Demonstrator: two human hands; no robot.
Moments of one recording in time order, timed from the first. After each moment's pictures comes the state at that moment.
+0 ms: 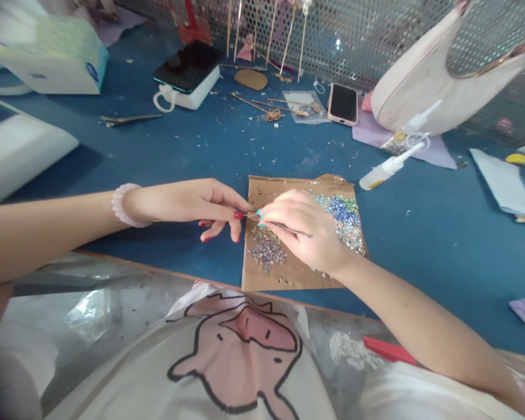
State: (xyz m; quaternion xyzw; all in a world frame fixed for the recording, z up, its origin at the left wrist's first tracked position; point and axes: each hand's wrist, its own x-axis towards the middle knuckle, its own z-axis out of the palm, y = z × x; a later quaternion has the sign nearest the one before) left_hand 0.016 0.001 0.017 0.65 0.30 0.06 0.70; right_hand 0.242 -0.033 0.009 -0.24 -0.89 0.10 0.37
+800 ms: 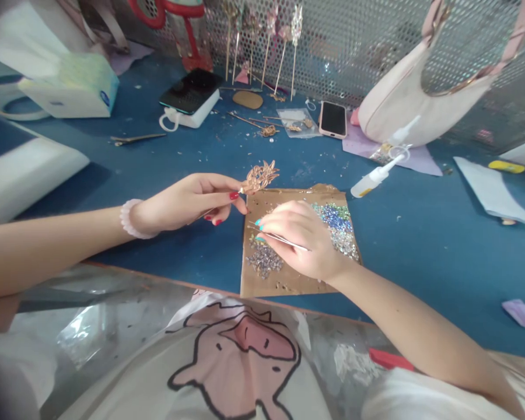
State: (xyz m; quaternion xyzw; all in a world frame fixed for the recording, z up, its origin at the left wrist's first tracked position) left_hand 0.020 -0.002 0.013 0.61 0.35 0.31 0.64; right_hand 0.244 -0.038 0.010 -0.23 -0.89 0.05 0.39
